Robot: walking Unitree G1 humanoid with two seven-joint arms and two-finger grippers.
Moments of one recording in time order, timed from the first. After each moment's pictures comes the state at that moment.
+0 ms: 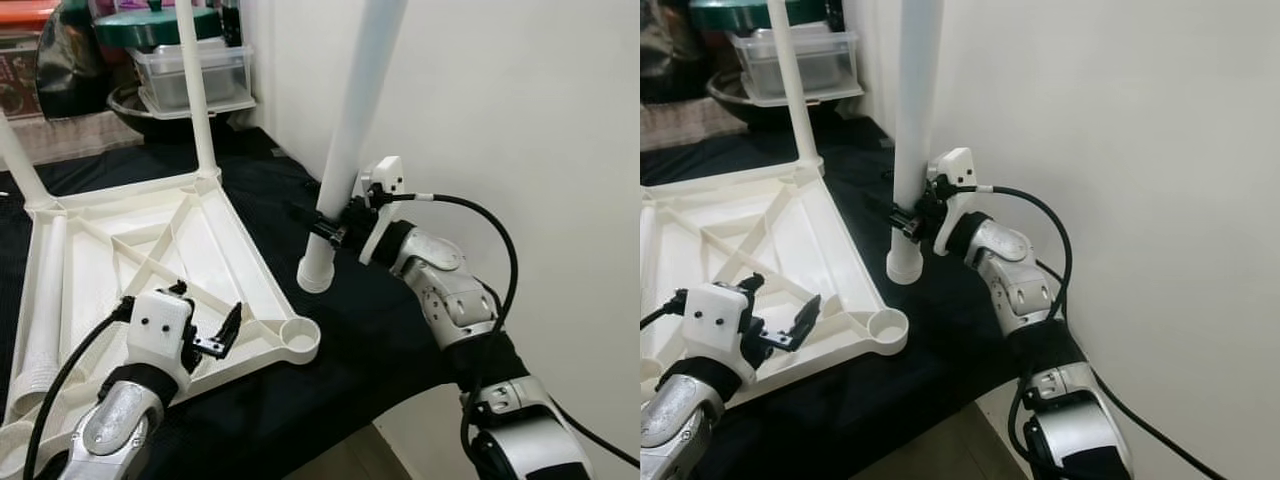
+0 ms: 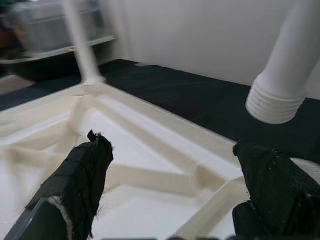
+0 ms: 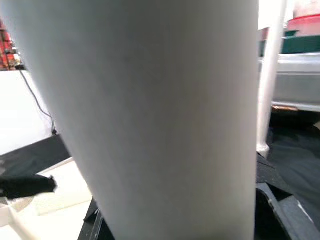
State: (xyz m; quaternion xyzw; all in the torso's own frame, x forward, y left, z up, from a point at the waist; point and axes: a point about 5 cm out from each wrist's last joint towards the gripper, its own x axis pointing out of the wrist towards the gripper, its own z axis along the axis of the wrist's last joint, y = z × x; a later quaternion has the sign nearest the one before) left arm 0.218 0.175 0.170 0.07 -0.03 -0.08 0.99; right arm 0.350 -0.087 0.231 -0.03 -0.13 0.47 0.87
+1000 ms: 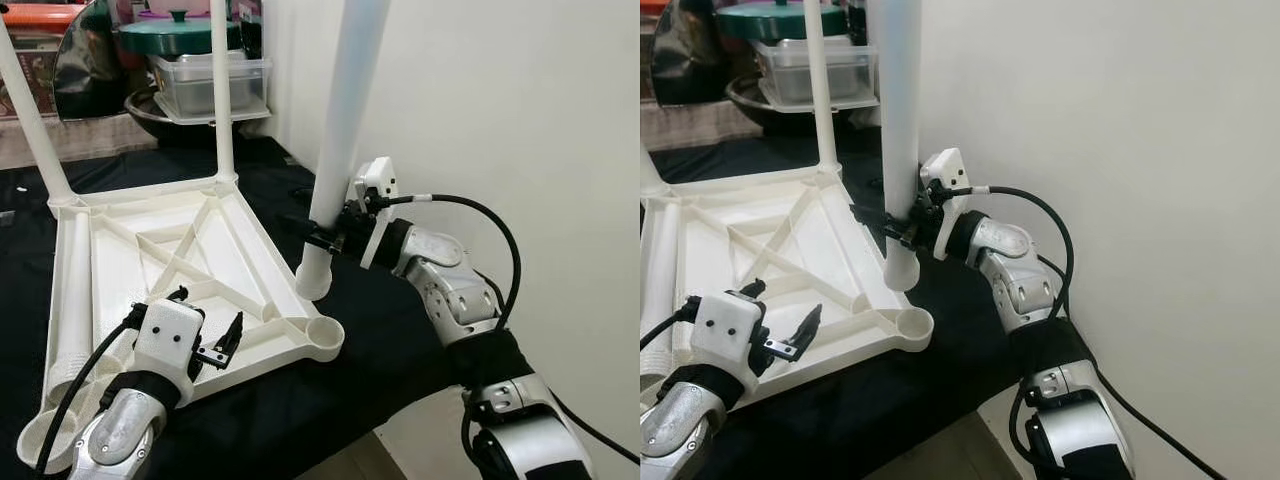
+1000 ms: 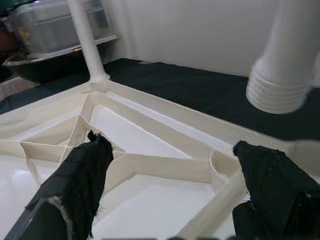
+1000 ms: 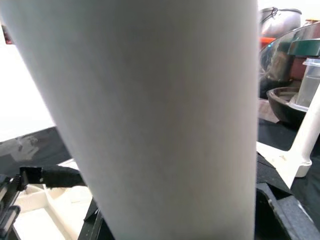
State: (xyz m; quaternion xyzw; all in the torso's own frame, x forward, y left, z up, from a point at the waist) left arm 0.214 0.168 0.163 0.09 -0.03 -0.07 0.99; right arm 0.344 -0.077 0.243 -0.06 -0.13 0.53 0.83
